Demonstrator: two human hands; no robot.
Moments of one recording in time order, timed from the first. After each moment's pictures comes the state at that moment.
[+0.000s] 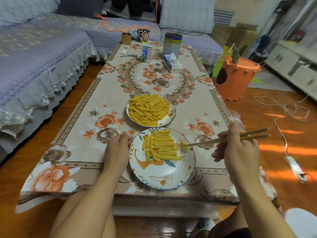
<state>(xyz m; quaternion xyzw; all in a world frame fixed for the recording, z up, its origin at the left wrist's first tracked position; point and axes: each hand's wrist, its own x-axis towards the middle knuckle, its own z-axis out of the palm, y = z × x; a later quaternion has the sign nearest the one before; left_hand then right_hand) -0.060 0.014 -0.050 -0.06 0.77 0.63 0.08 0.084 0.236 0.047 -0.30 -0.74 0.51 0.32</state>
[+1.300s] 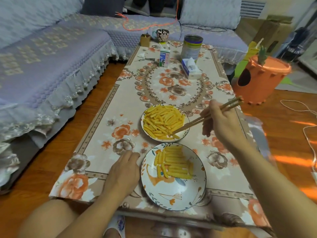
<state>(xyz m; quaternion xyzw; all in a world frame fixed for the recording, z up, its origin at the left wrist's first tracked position) -0.063 -0.022 -0.070 0.20 0.96 0.20 -0.01 -0.042 0.261 0.105 -0.12 -0.79 0.58 0.16</state>
